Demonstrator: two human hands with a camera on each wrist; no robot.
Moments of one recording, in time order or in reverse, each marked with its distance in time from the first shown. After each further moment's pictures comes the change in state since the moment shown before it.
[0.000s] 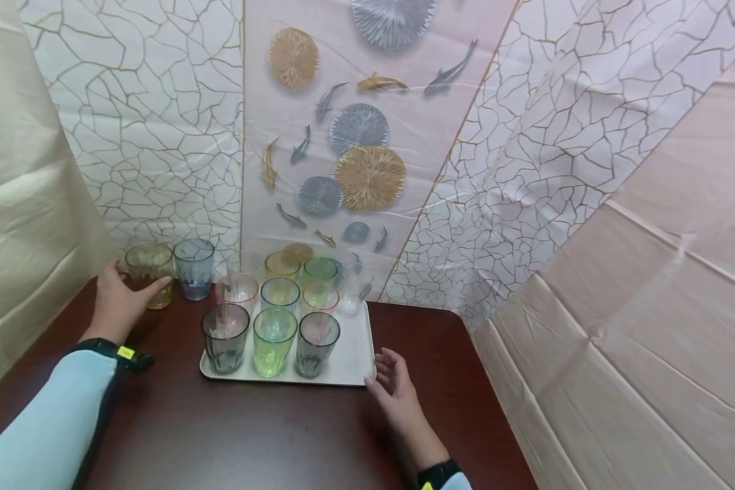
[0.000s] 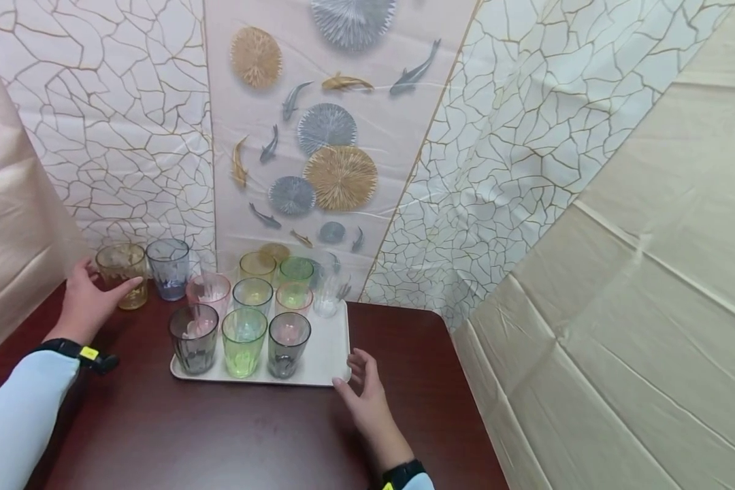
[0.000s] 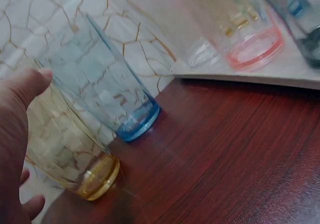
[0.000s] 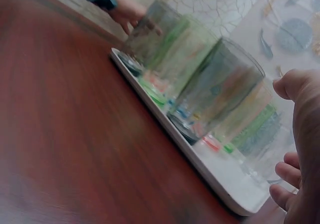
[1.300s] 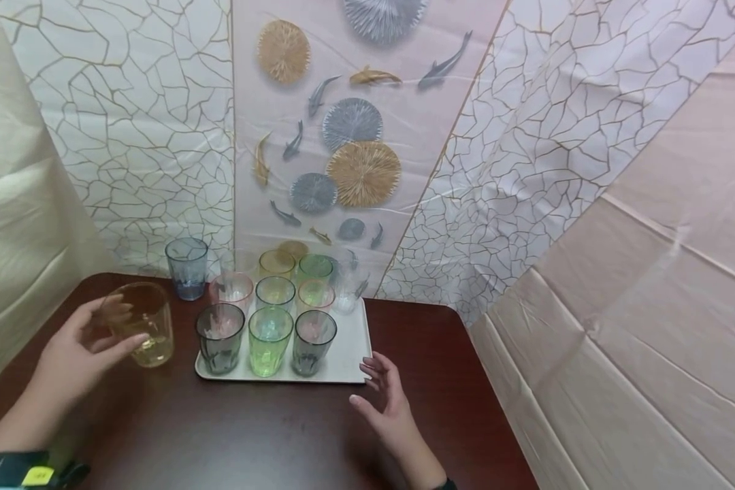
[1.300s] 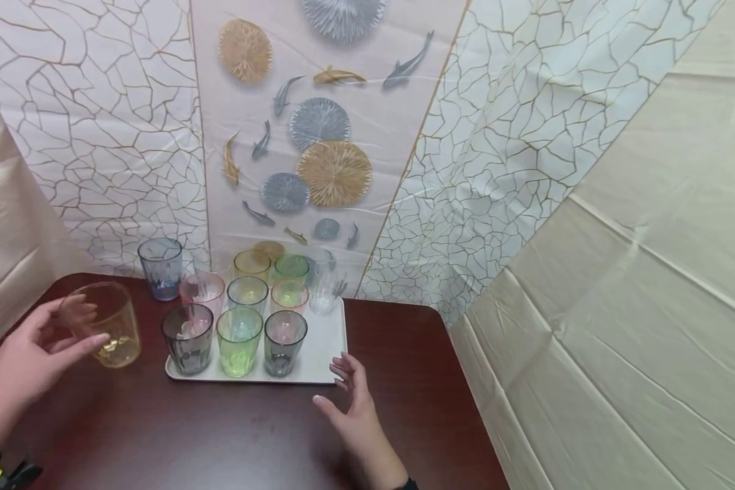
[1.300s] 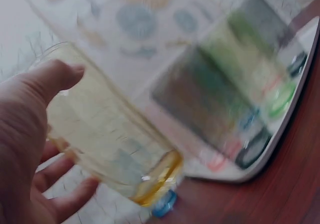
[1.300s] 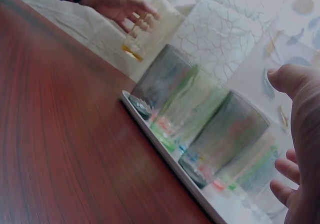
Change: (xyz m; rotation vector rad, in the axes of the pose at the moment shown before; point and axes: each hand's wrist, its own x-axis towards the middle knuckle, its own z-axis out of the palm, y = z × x) left_hand -0.127 0.060 -0.048 -0.137 -0.070 0.291; right_hand -0.031 -0.030 0.015 0.027 -0.045 -0.278
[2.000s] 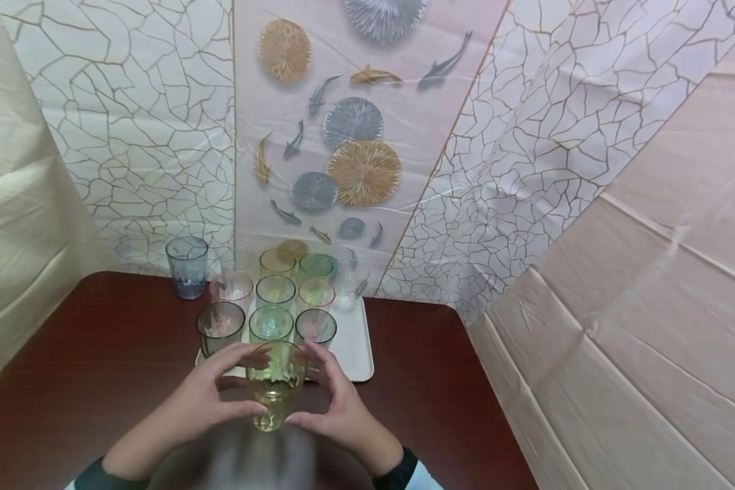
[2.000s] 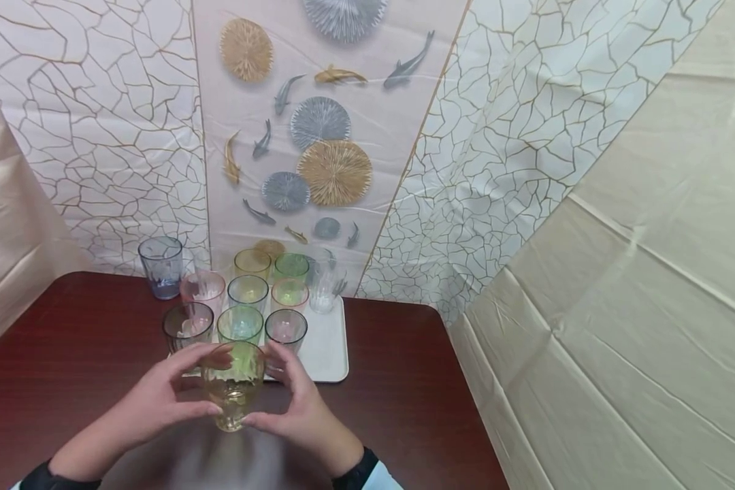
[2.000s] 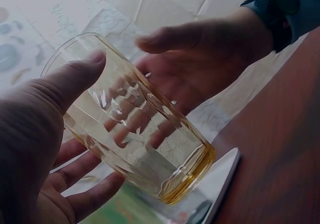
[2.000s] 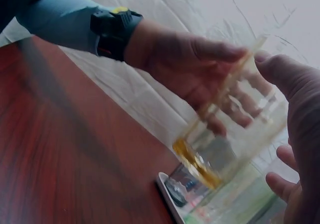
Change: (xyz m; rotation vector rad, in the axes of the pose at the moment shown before) left_hand -0.052 0.091 0.117 -0.292 -0.486 0.324; right_hand 0.034 -0.058 0.065 0.186 -0.333 -0.205
